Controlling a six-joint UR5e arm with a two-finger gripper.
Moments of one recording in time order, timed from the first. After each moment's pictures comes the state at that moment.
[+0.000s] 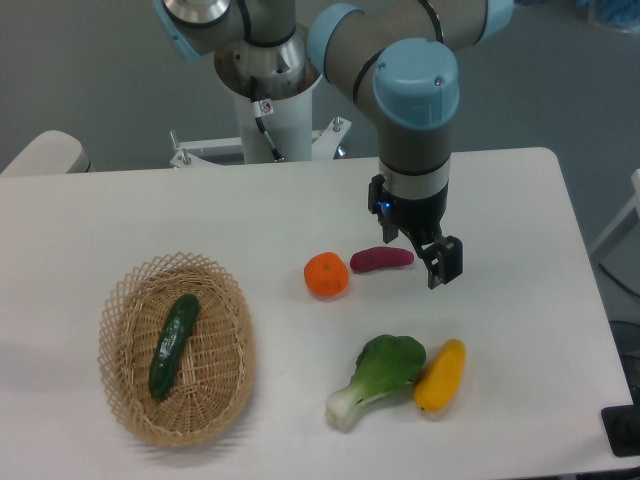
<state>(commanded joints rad) 2.52 -1.83 -1.52 -1.17 1.60 1.52</state>
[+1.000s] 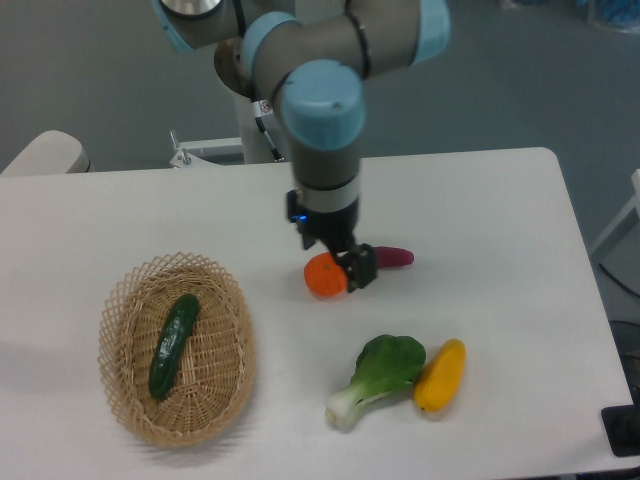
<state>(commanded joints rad) 2.27 -1.79 -1.69 -1.13 1.57 0.89</state>
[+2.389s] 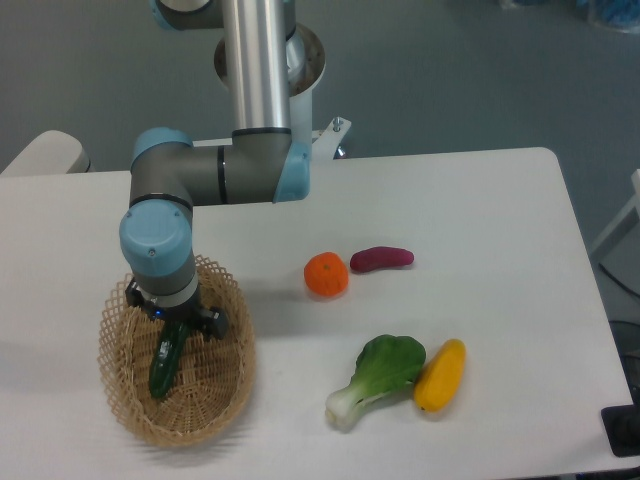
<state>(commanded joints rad) 2.03 -2.07 -1.67 -0.98 1.48 0.41</state>
